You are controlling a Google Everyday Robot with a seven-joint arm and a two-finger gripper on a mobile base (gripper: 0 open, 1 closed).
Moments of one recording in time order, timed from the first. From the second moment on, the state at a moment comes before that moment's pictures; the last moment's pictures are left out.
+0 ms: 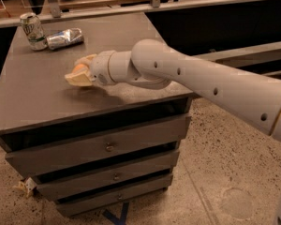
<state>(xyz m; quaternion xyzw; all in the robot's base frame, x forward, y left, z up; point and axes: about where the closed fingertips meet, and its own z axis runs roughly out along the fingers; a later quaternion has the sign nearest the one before) 0.640 0.182 0.861 -0.49 0.63 0.29 0.52</state>
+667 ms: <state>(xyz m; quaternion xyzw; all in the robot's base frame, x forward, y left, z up) 0.645 0.177 0.860 -0.49 0.64 0.28 0.52</state>
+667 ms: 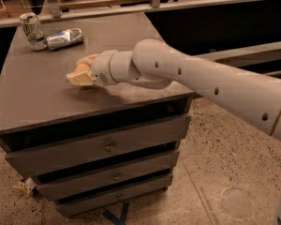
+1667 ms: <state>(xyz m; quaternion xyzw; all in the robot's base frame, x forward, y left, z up) 0.717 0.148 0.891 -0.44 0.64 0.19 0.60</state>
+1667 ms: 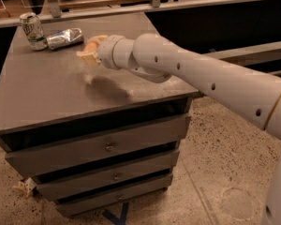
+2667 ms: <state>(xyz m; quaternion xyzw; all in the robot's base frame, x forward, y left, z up) 0.801 0.131 0.883 -0.41 0.63 0.22 0.62</state>
